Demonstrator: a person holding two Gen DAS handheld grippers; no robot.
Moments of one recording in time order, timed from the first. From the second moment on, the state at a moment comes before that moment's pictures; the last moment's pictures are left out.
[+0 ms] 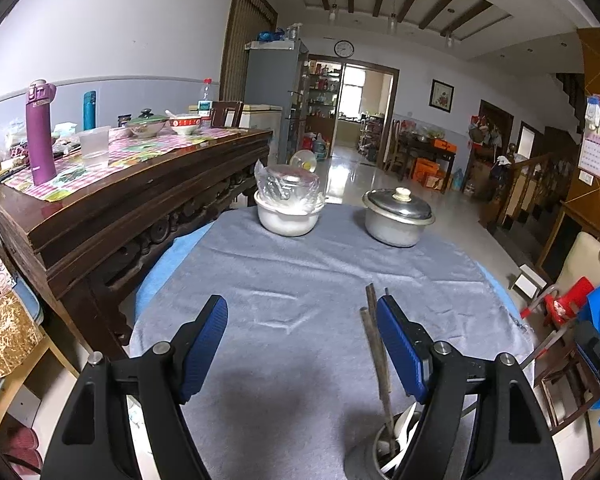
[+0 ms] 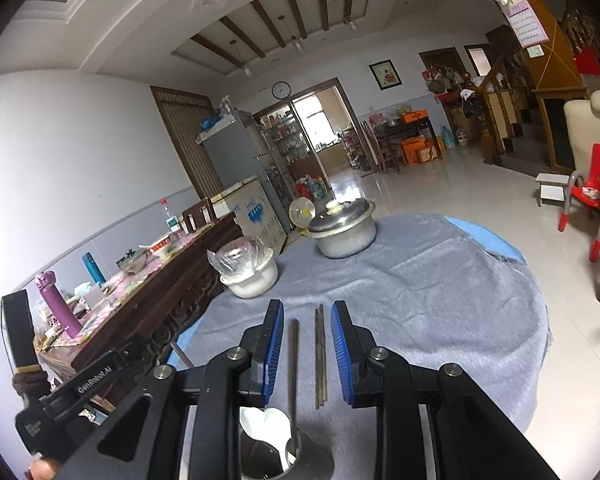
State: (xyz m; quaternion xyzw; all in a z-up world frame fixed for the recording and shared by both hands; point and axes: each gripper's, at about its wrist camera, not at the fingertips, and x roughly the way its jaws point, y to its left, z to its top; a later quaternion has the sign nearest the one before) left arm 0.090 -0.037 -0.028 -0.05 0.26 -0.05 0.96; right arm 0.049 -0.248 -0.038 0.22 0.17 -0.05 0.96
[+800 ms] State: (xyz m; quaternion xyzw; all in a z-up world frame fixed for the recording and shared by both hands) left arm 0.105 -0.013 -0.046 -0.03 0.28 0.00 0.96; right arm 0.054 -0.257 -0.061 0.21 0.20 -0.06 0.95
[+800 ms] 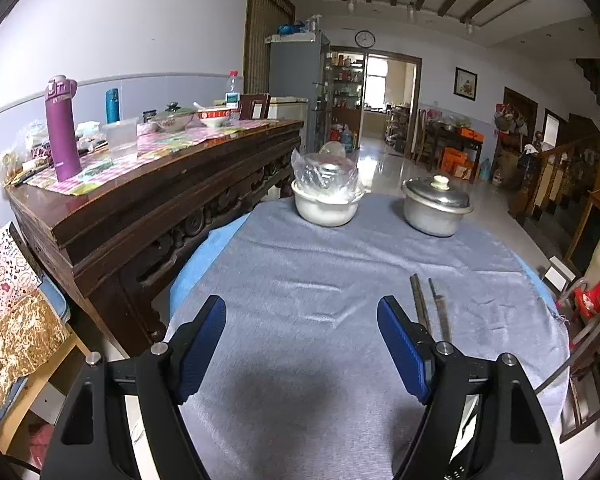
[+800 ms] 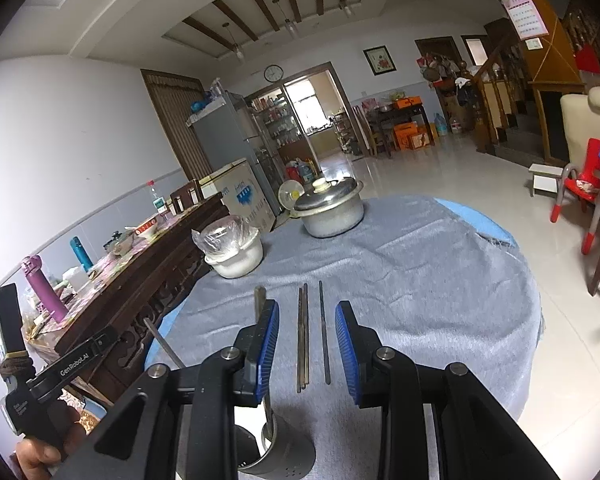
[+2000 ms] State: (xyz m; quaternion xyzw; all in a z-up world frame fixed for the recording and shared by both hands) left arm 0.197 -0.004 -0.127 -0.02 0.38 0.04 0.93; right arm 0.139 -0.319 -0.139 0.30 0.29 -0.08 0.90
